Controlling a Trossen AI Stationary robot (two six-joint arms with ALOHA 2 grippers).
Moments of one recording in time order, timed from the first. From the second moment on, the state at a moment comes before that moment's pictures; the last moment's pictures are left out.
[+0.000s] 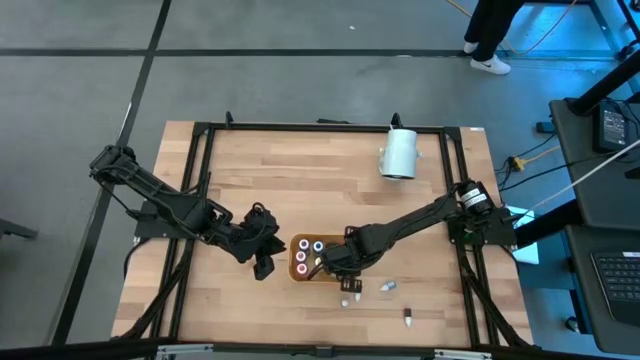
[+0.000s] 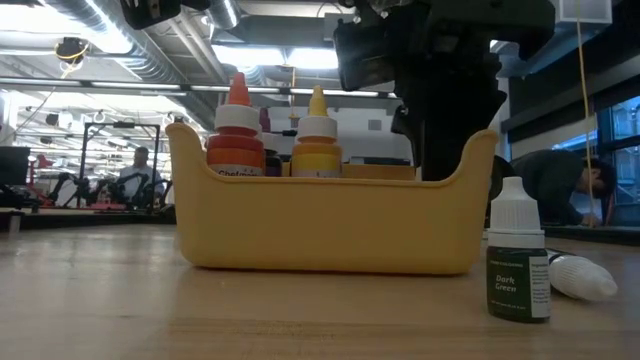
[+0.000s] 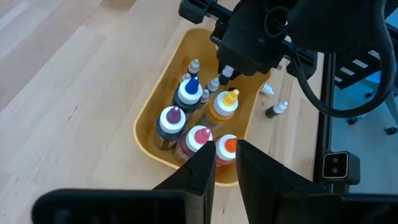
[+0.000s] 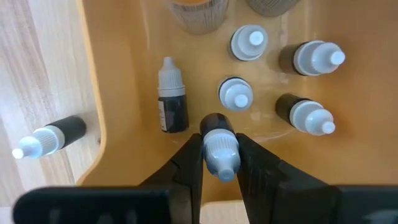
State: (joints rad) left arm -0.48 1.29 1.09 -0.60 -0.37 -0.82; right arm 0.34 2.01 1.51 -0.87 0.00 0.44
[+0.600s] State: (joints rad) left arm -0.48 1.29 1.09 -0.60 -0.37 -0.82; right arm 0.34 2.01 1.51 -0.87 0.00 0.44
